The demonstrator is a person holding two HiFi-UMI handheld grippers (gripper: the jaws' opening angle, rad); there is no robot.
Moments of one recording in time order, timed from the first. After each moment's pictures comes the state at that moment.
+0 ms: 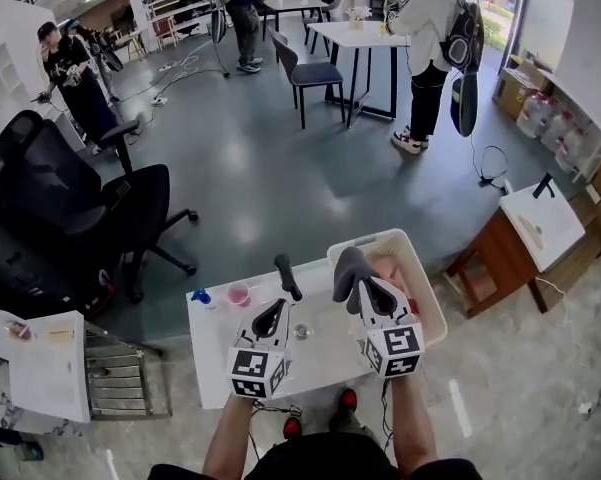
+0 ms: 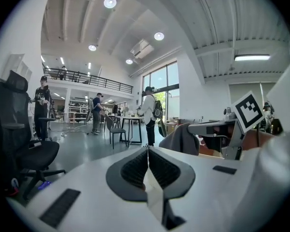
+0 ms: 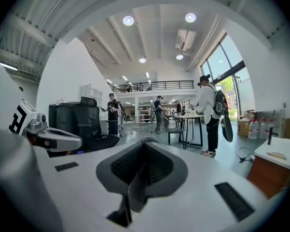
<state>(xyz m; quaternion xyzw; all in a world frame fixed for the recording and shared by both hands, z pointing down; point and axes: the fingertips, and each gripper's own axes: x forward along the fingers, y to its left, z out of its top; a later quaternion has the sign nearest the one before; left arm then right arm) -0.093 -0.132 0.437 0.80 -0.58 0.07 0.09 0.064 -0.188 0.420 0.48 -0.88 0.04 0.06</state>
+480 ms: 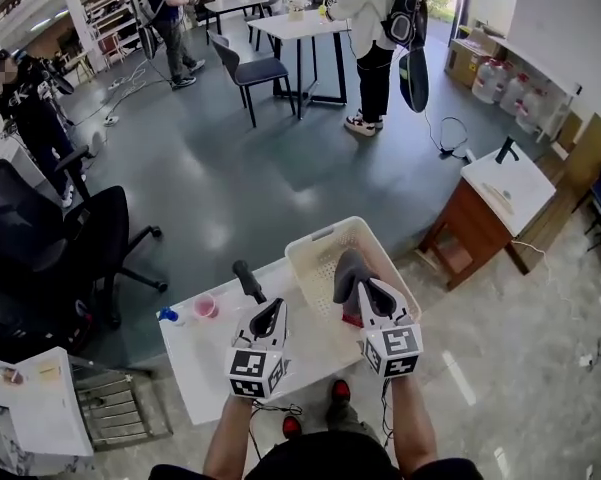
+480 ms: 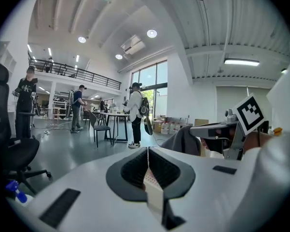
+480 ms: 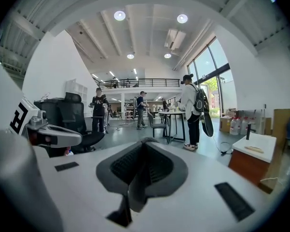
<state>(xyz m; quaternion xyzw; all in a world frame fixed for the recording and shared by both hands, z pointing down) -0.016 -0.153 0.452 0.85 -0.51 0.08 0.10 0.152 -0.178 0.440 0.55 -0.83 0.06 0.08</state>
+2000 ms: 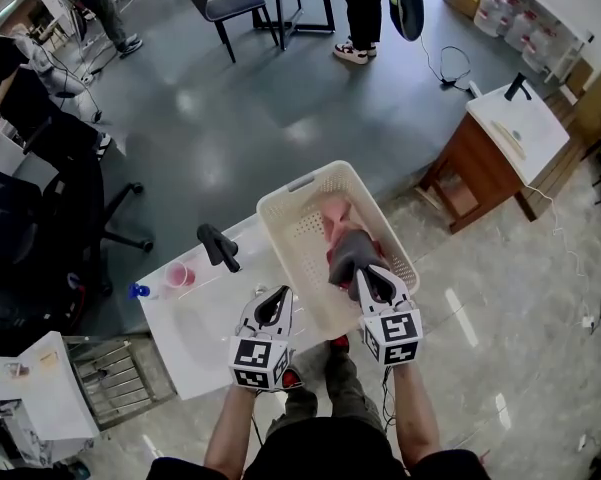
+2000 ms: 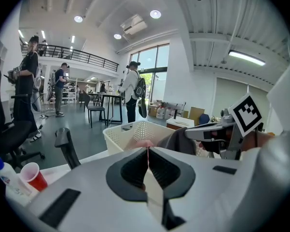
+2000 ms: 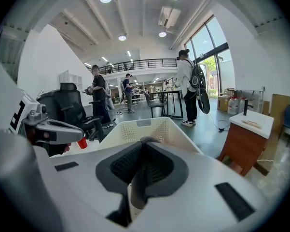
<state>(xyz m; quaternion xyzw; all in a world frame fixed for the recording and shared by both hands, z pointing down) 0.050 -0.144 0.546 0.85 -0.48 0.16 0.17 0.203 -0.168 0.553 0.54 -0.81 0.16 0.15</state>
